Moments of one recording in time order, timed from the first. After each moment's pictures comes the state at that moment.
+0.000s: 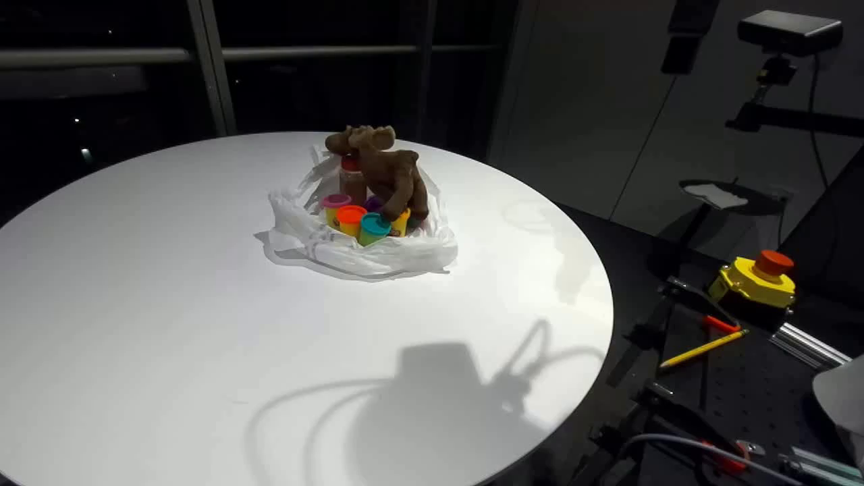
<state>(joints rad) 0.18 -0.57 0.00 -2.58 0.30 1.90 -0.03</state>
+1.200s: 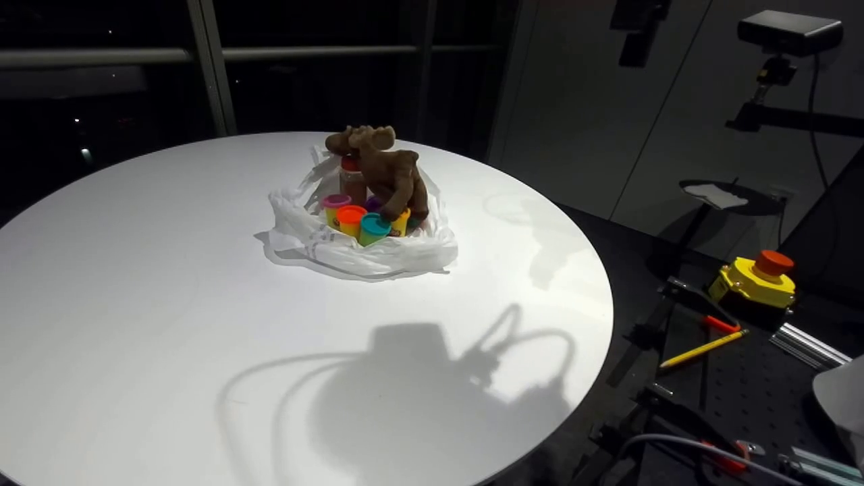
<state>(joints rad) 0.16 -0.45 0.01 -2.48 0.29 1.93 -0.04</state>
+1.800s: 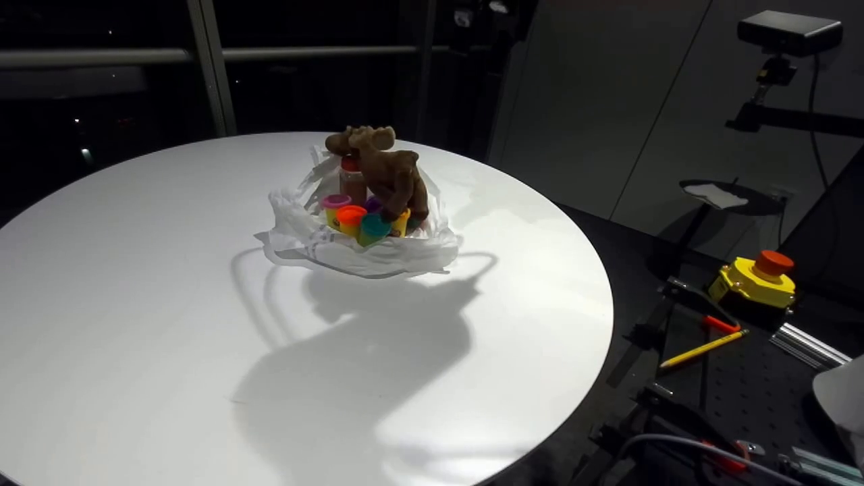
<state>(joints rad) 0.06 -0.03 -0.03 -2.19 0.29 2.20 -0.16</state>
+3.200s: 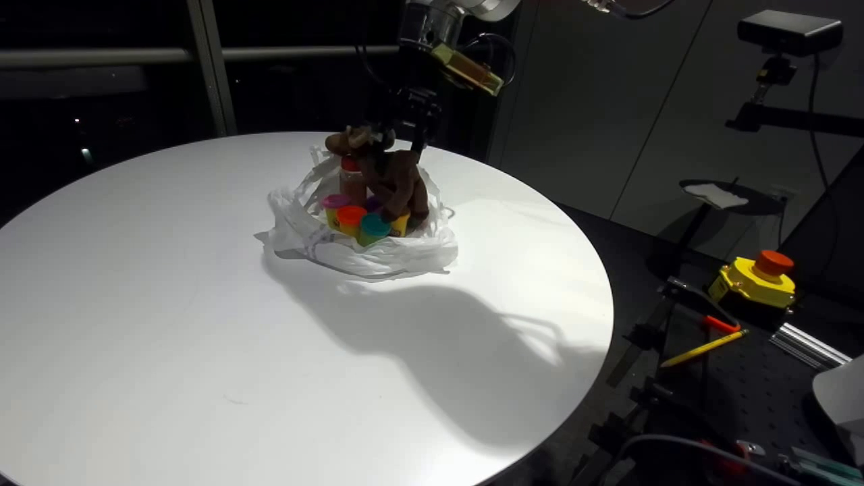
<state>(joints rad) -0.07 0.62 0.05 -1.69 0.33 2.27 -0.21</state>
